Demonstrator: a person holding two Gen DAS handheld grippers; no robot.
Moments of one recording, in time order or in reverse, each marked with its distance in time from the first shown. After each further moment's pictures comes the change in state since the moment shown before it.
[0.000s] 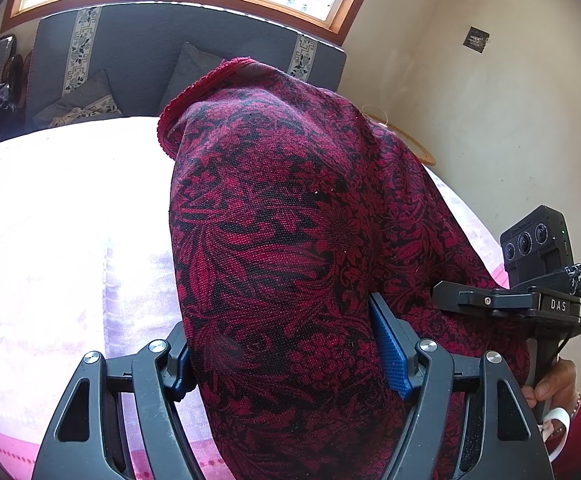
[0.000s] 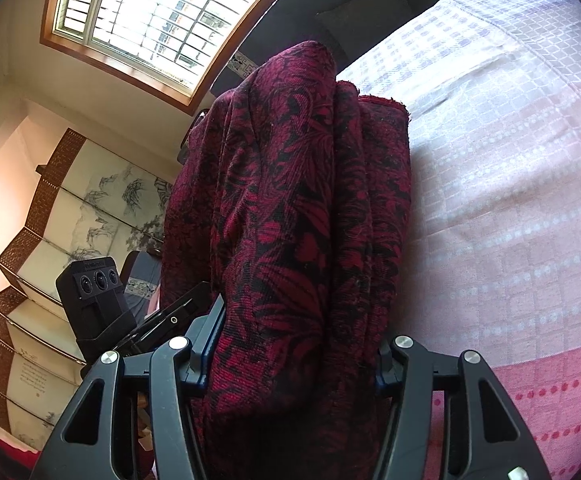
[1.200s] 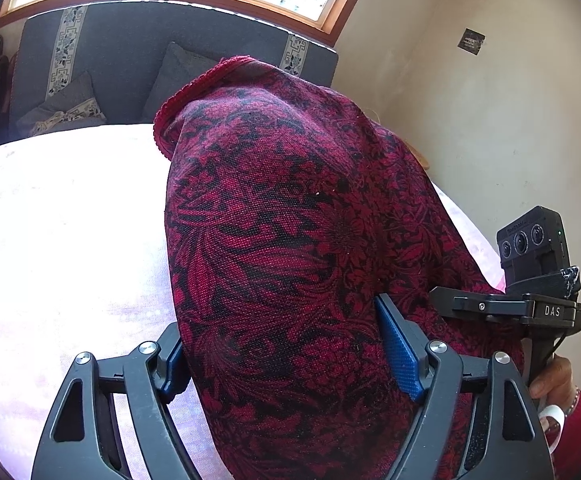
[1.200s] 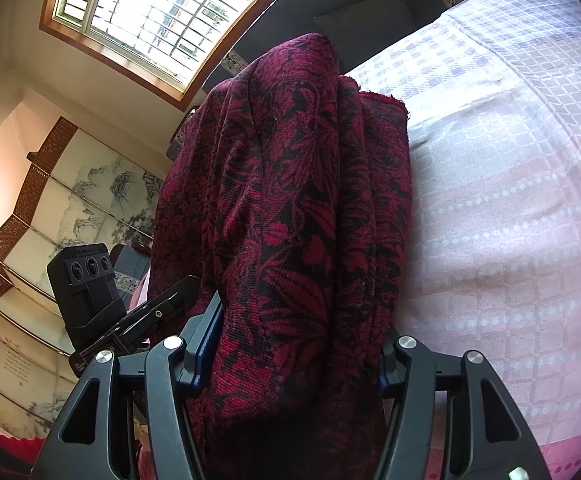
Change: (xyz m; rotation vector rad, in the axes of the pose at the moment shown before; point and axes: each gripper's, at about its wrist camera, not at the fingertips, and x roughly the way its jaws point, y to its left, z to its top) left arm 0.028 -0.001 0.007 0.009 -0.011 -0.038; right arm -0.001 0.010 -0.005 -0.054 -0.003 -0.065
